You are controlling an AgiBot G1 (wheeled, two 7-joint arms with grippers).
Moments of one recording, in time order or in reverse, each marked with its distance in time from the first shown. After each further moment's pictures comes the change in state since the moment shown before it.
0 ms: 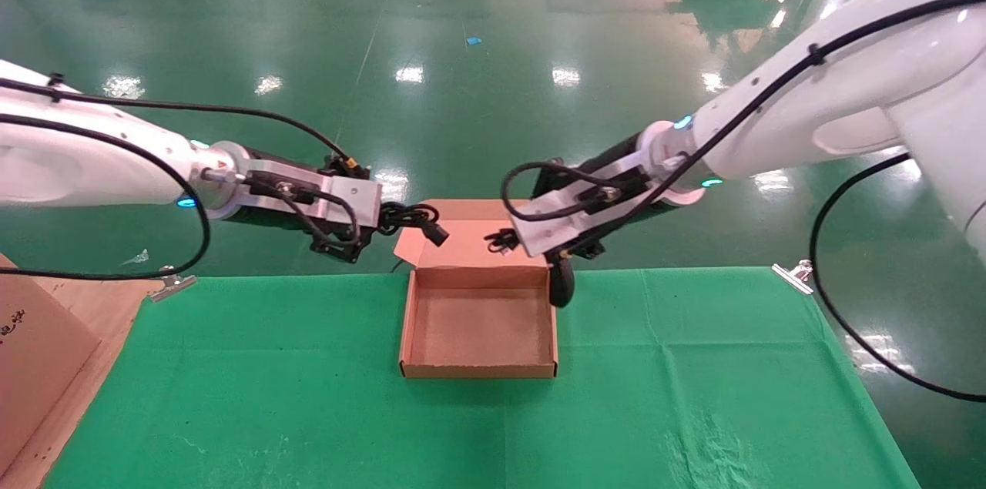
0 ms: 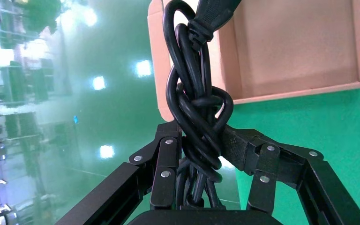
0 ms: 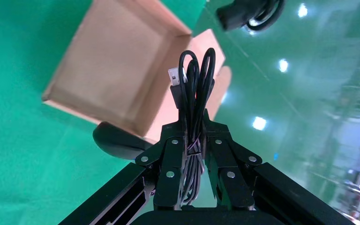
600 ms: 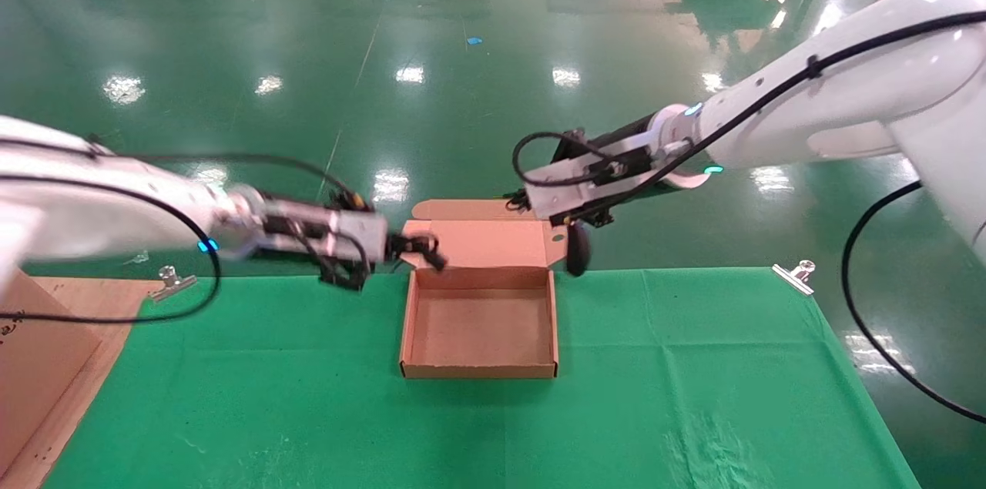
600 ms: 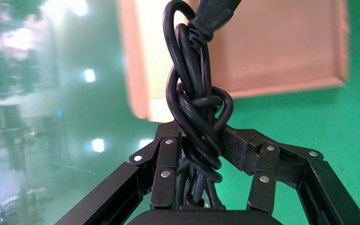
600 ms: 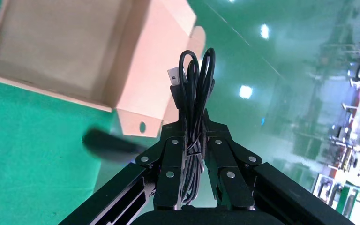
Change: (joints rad) left arm 0.100 0.046 -0.017 0.017 -0.026 -0.127 0.054; right arm 0.023 0.012 -0.100 0.009 0.092 0.123 0.076
